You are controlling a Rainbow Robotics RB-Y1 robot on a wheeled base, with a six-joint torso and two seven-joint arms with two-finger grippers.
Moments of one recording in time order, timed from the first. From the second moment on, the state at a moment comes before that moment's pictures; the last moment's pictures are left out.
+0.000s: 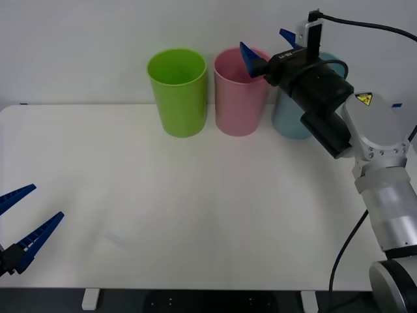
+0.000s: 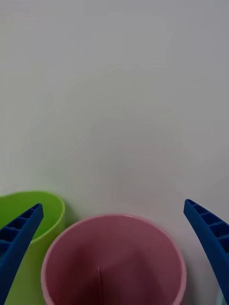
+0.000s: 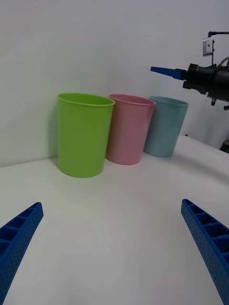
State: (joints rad) right arm -0.64 -0.27 -0.03 -1.27 1.44 -0.39 -0.17; left arm 0.35 0.40 0.52 -1.66 -0.96 -1.22 0.00
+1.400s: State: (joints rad) right arm 0.06 -0.44 -0.23 -1.85 1.27 -0.71 -0.12; left arm 0.35 0.40 0.52 -1.66 -0.96 -1.22 0.00
